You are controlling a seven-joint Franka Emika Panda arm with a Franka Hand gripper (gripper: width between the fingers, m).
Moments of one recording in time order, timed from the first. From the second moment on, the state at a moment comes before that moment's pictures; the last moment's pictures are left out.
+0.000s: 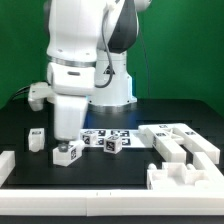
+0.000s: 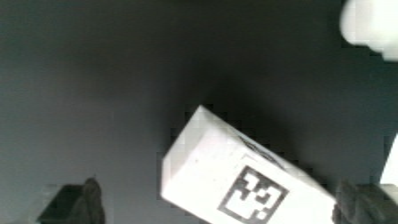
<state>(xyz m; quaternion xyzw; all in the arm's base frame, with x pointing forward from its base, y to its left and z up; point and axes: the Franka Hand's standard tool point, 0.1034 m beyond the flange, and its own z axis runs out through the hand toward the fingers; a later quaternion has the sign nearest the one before) 0.462 -0.114 0.045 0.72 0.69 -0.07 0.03</state>
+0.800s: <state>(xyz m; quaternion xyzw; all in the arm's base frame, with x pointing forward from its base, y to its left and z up) 0.468 -0.113 0.048 0.93 0.36 -0.05 0.03</state>
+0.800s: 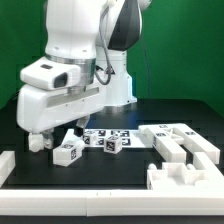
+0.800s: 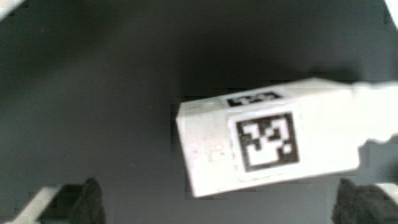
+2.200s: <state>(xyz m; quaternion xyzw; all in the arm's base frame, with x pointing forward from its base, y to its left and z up) 0.474 -0.107 0.038 0.98 -0.13 -0.15 -0.08</state>
